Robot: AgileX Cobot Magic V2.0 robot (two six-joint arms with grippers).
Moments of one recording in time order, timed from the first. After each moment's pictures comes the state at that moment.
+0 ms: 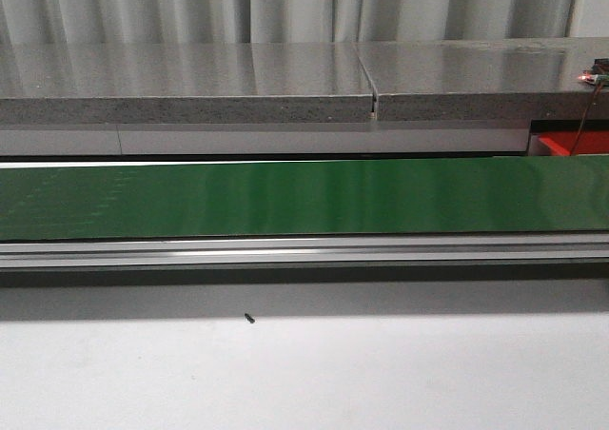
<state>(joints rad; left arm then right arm) -0.02 0.45 -0.62 -0.33 0.85 0.28 -0.55 1.62 -1.14 0.14 0.59 -0.08</state>
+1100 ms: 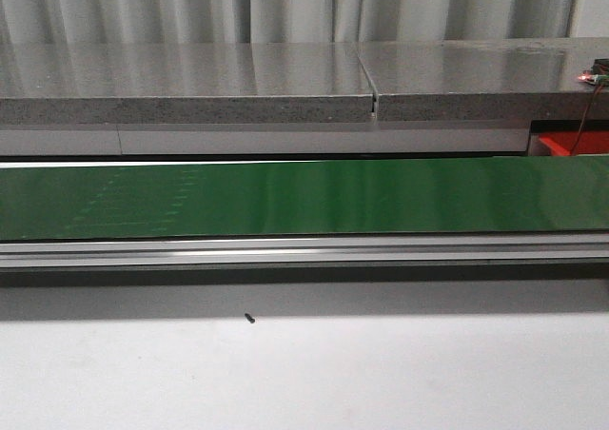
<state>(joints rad) -0.02 0.45 -0.62 -0.33 0.85 0.28 -0.55 1.62 -1.14 0.12 0.51 -0.06</state>
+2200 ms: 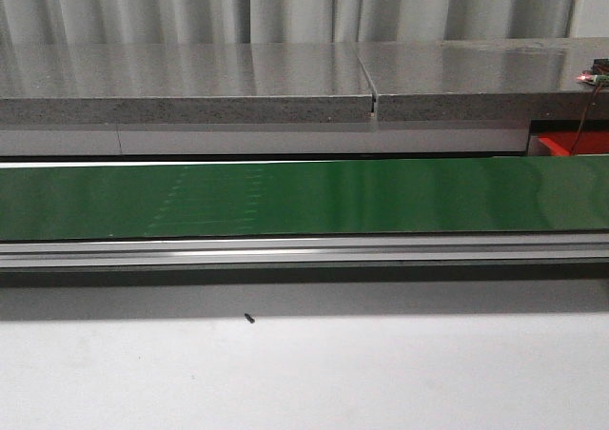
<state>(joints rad) -0.02 0.45 -0.62 -0.33 0.85 0.28 -0.08 1.10 -0.94 0.12 0.53 -0.08</state>
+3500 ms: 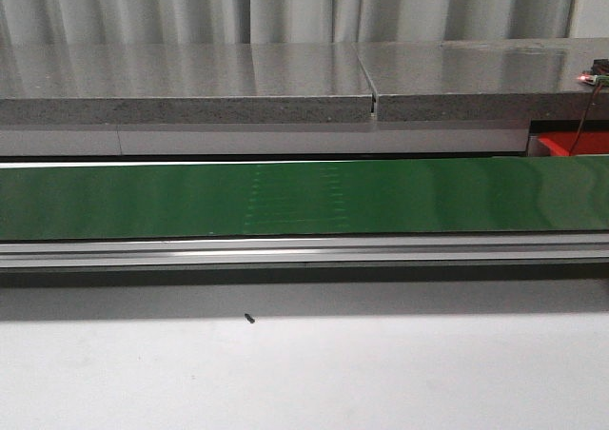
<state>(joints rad) -0.02 0.45 -0.62 -0.33 0.85 0.28 -0.08 0.33 -0.36 0.09 0.13 -0.07</state>
